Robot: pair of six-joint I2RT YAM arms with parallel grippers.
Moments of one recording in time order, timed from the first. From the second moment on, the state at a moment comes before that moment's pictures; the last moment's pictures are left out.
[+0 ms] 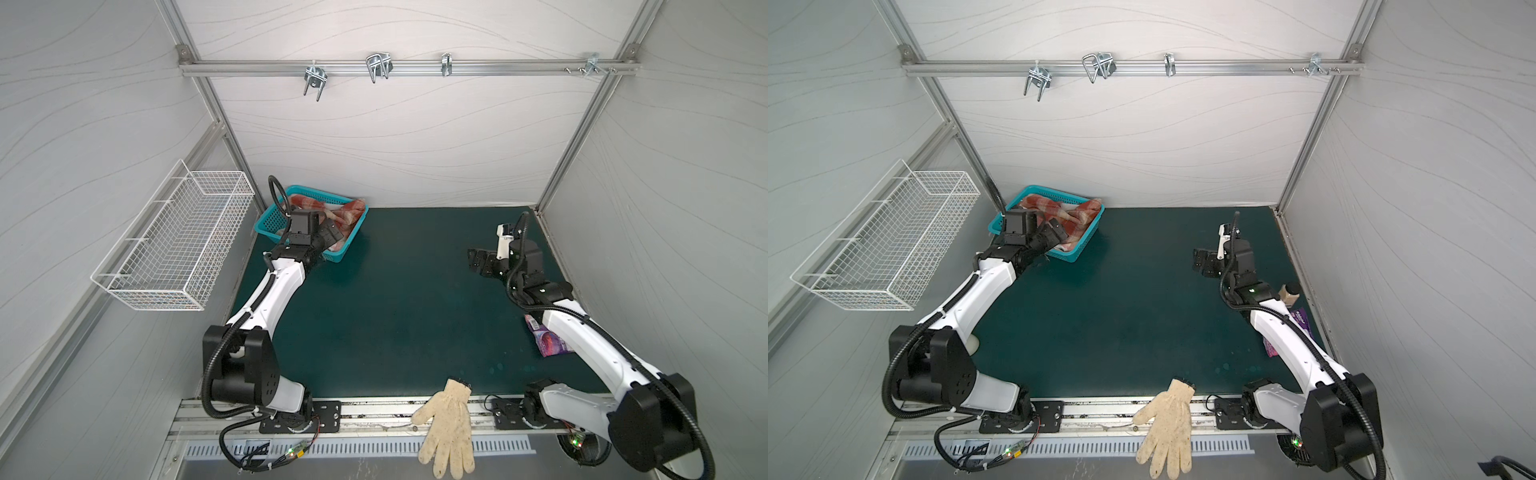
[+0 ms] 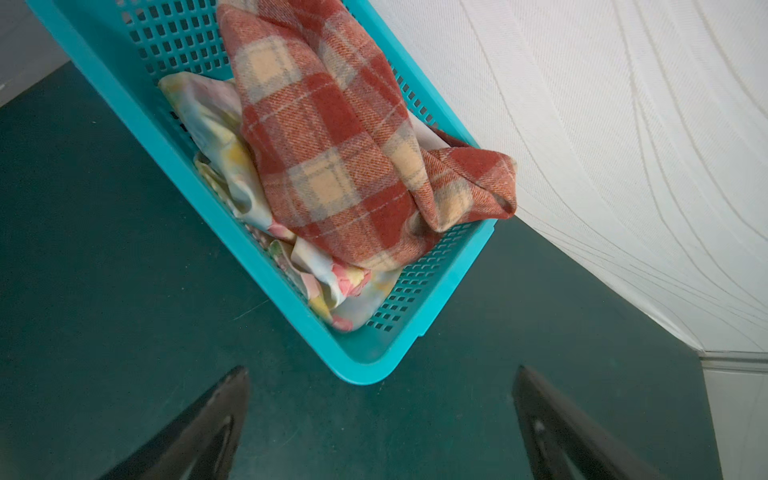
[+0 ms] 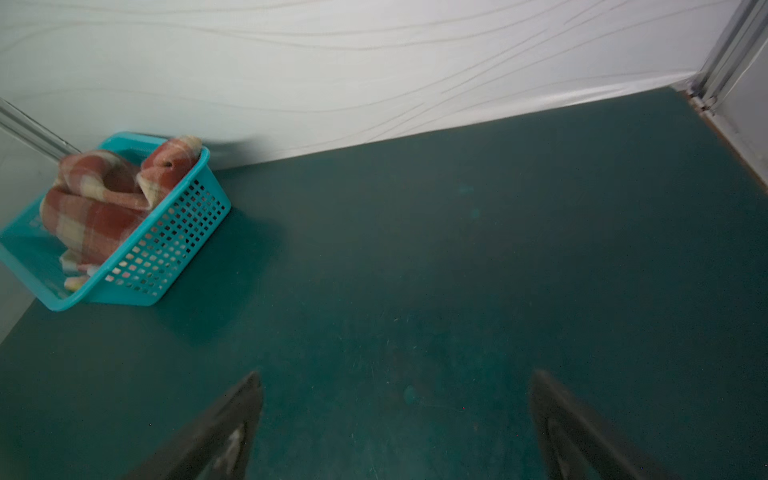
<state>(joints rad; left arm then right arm) -0.07 1.51 1.21 -0.38 -0.10 -0.61 0.36 1.15 0.81 -0.15 0.03 0.31</state>
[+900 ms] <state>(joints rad) -0.07 2.13 1.85 -0.54 -0.22 -0.74 0.40 1.22 0.89 -0.18 -0.07 0.31</state>
